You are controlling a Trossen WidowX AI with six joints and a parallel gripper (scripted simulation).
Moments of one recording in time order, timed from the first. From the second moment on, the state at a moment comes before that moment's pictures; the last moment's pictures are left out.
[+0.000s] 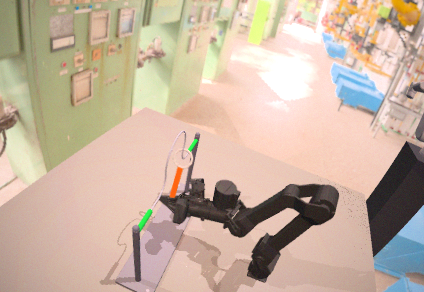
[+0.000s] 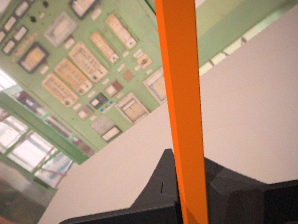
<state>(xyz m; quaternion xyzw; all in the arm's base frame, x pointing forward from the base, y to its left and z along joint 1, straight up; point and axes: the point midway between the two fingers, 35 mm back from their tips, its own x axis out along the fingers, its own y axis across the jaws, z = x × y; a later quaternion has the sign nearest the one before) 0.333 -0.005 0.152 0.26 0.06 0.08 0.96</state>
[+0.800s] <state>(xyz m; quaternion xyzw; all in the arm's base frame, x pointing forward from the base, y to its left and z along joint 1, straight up) 0.292 0.039 0.202 0.45 0.19 0.15 0.86</state>
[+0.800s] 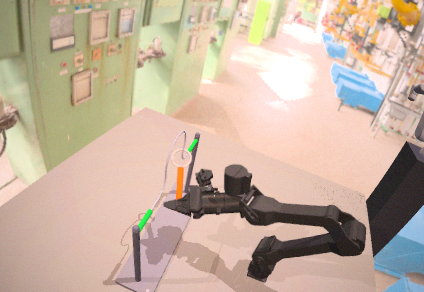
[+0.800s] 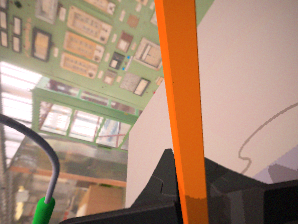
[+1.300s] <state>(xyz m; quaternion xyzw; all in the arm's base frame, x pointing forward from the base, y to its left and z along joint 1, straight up) 0.264 0.050 0.257 0.57 0.25 0.23 0.75</state>
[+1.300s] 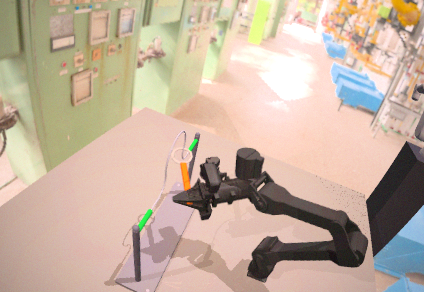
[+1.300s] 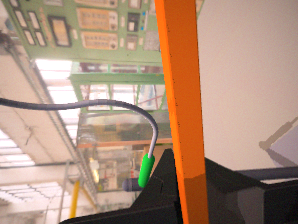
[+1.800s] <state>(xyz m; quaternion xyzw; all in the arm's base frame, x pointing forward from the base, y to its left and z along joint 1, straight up) 0.262 0.054 0.298 0.66 0.24 0.25 0.66</state>
